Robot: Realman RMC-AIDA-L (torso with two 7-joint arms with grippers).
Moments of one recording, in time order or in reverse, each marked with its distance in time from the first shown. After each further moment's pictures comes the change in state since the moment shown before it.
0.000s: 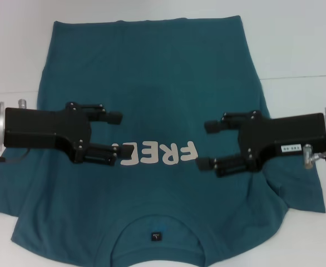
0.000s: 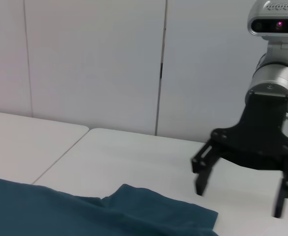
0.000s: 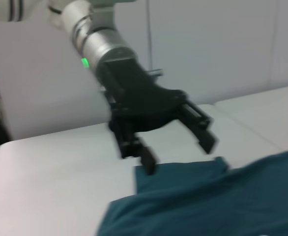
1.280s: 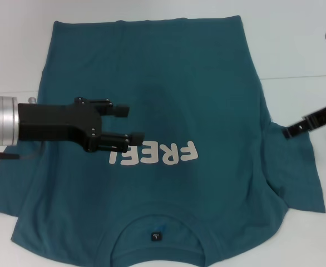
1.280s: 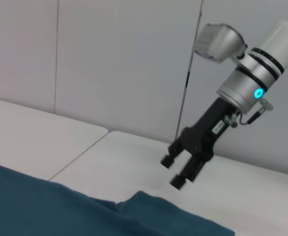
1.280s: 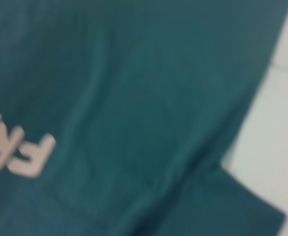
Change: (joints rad) left arm -0.019 -0.029 -0.011 0.026 -0.007 -0.068 -0.085; right arm 0.227 -0.043 0.100 -0.024 -0.879 0.204 0.816
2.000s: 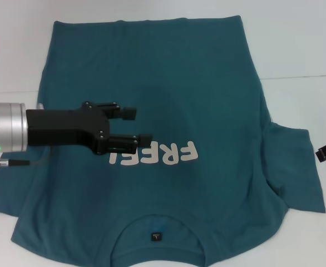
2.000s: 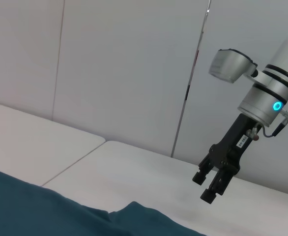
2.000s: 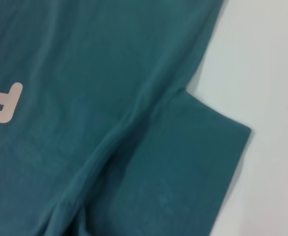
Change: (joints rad) left arm 0.004 -0.034 -0.030 0.020 -0.001 -0.005 0.001; right arm -0.016 -0.028 0.079 -0.051 -0.101 -0.192 0.059
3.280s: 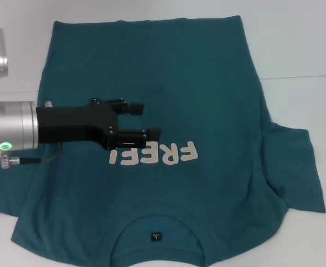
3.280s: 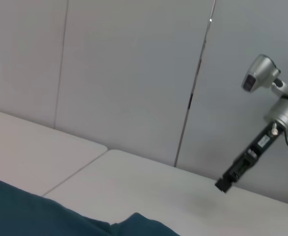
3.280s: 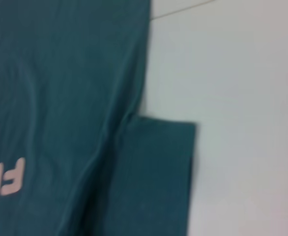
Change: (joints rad) left arm -0.010 -0.031 -0.020 0.004 -0.002 -0.027 0.007; right arm -0.120 -0.104 0.346 0.102 0.215 -0.053 -0.039
